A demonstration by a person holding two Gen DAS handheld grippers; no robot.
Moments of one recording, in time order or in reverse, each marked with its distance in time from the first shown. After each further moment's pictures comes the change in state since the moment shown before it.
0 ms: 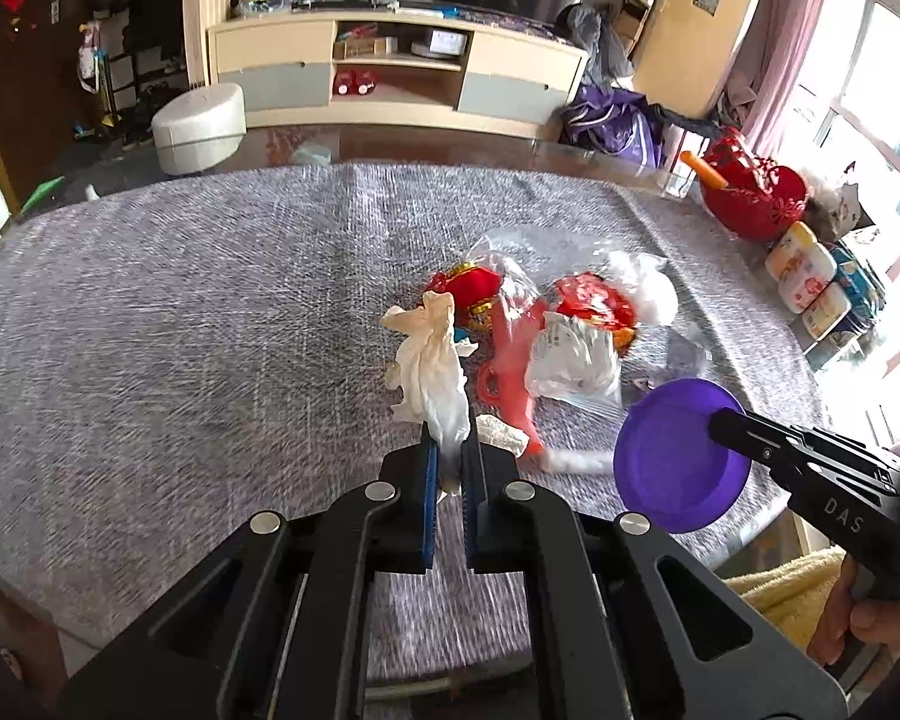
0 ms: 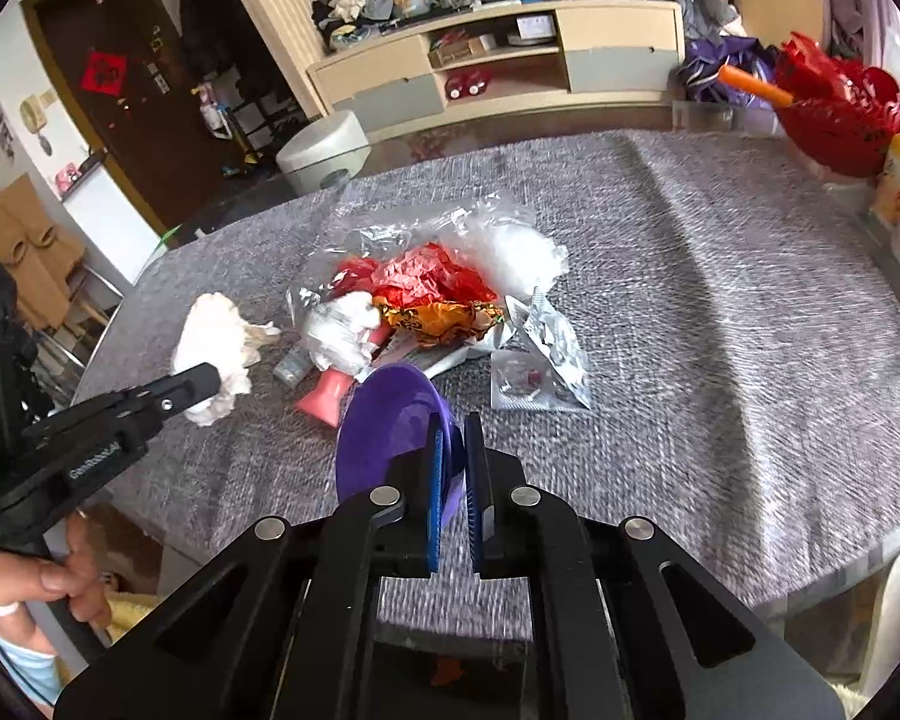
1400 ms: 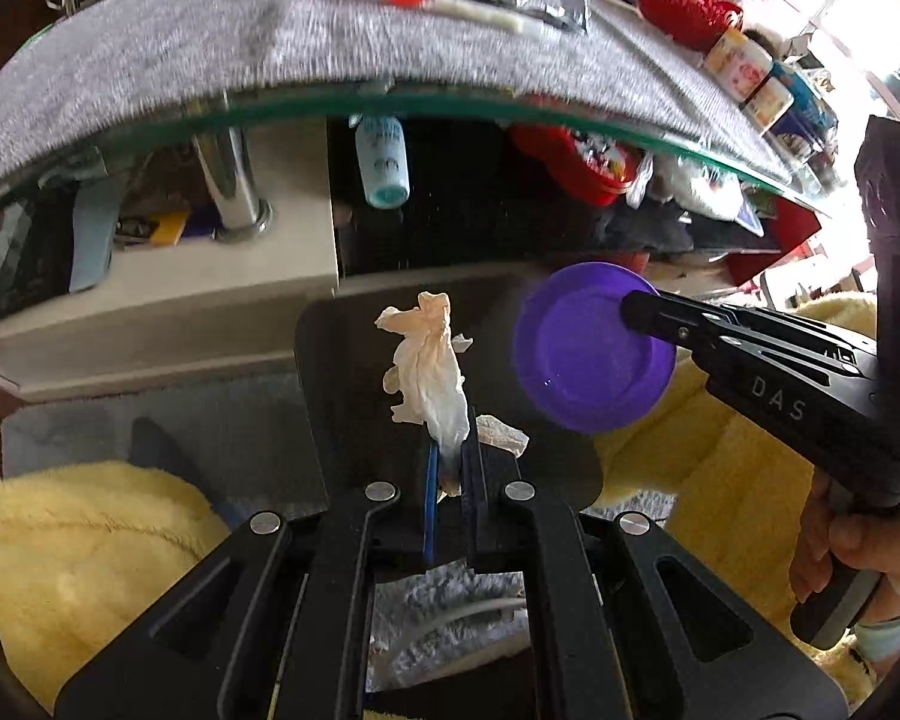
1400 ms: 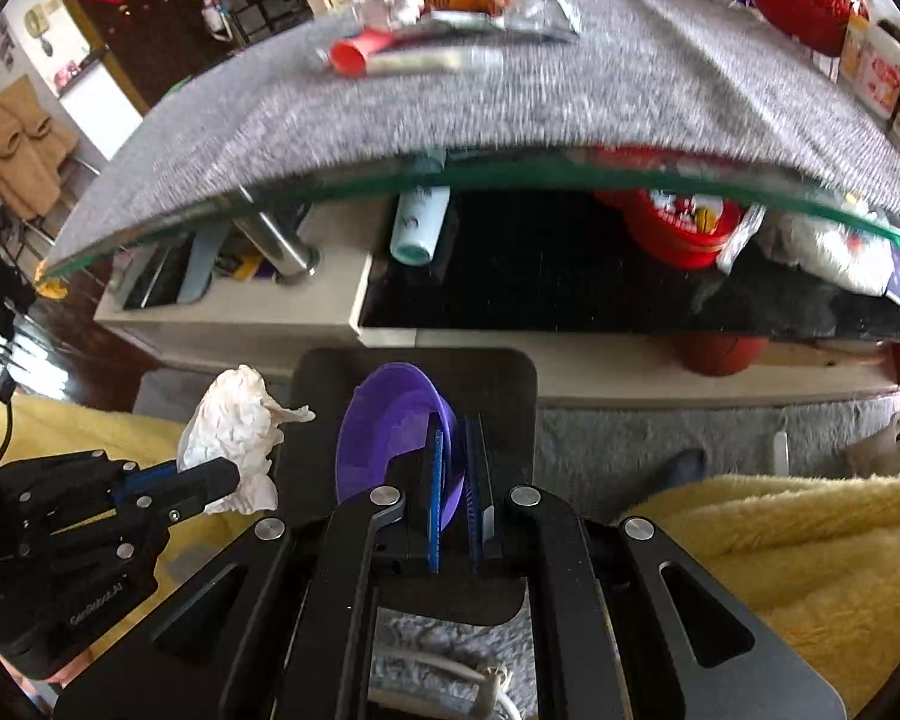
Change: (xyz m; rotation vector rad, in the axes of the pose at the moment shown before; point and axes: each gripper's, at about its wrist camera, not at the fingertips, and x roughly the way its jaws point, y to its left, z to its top) left arm -0.019 -0.039 -0.221 0.007 0.287 -0.085; right arm 0.005 0.020 -0.179 -0.055 0.222 -0.061
